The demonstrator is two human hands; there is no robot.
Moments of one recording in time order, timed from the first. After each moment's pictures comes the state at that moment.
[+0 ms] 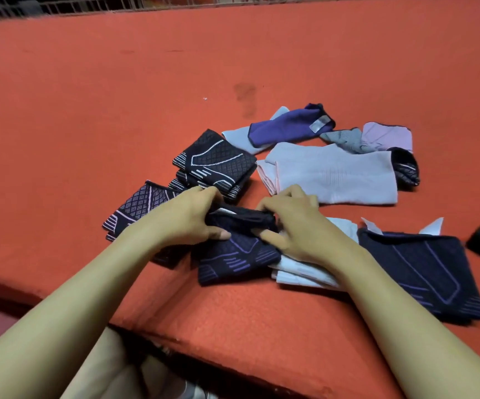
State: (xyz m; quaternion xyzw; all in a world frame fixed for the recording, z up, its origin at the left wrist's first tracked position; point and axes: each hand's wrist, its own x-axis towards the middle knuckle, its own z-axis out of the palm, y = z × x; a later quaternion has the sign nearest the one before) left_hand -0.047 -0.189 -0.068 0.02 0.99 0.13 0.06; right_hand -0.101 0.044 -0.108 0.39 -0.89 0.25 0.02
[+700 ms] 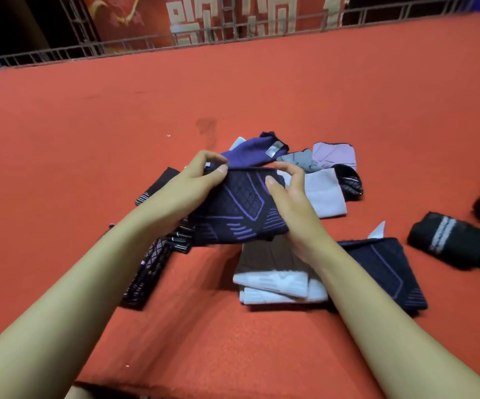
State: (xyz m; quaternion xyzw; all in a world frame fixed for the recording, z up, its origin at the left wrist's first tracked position) left_hand -0.090 -0.118 0.000 0.01 0.84 0.54 -0.01; right_hand -0.106 0.071 -0.065 0.12 -0.65 0.75 0.00
